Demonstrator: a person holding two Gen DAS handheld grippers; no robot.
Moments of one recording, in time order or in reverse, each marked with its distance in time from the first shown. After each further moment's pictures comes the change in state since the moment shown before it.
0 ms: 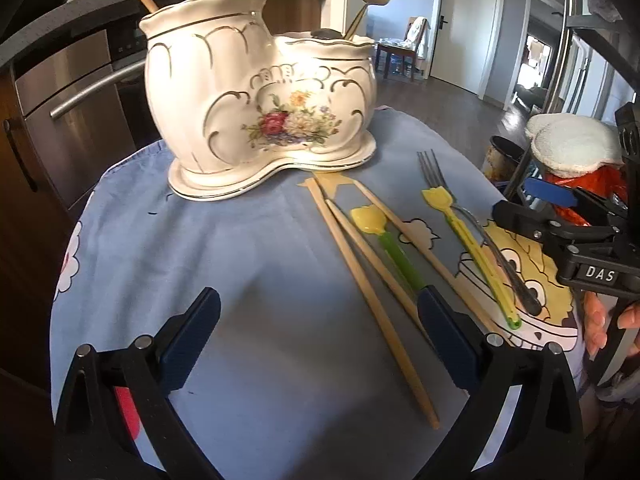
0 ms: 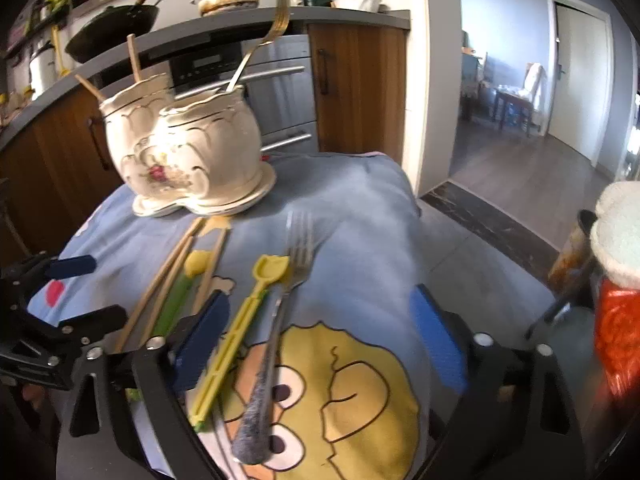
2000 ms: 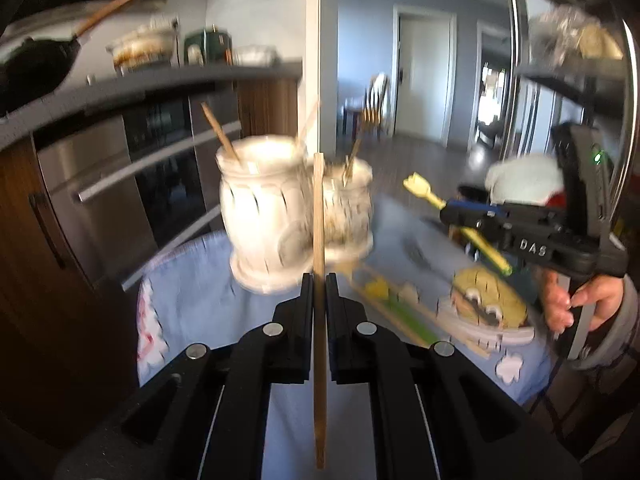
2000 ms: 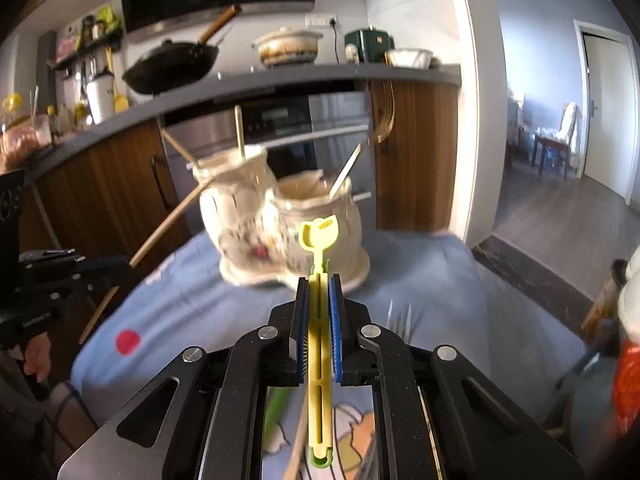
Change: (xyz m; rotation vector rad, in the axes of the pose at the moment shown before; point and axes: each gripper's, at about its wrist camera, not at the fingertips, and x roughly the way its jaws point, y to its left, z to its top) left arm -0.104 0.058 0.020 0.102 -0.294 -0.084; right arm -0.043 0.056 0.047 -0.043 -0.204 0.147
